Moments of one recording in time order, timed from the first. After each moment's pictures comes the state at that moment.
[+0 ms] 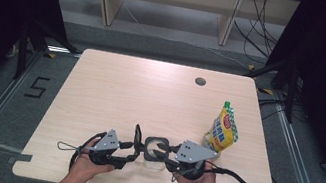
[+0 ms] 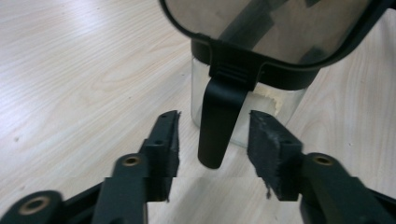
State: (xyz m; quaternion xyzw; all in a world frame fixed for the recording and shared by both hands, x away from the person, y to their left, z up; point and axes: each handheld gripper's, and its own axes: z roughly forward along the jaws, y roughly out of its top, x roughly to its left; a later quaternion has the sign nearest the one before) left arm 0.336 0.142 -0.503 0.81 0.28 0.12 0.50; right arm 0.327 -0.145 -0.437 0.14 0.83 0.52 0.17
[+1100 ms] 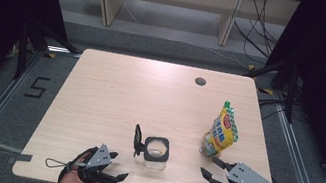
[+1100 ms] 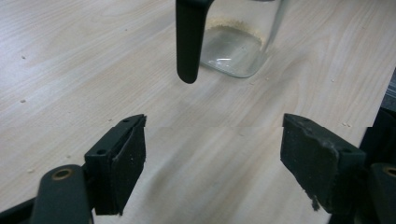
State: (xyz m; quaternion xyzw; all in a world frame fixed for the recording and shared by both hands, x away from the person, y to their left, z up) left arm 0.292 0.149 -0.509 0.84 0.30 0.13 0.42; right arm 0.289 -0.263 -0.454 0.29 0.80 0.46 0.23
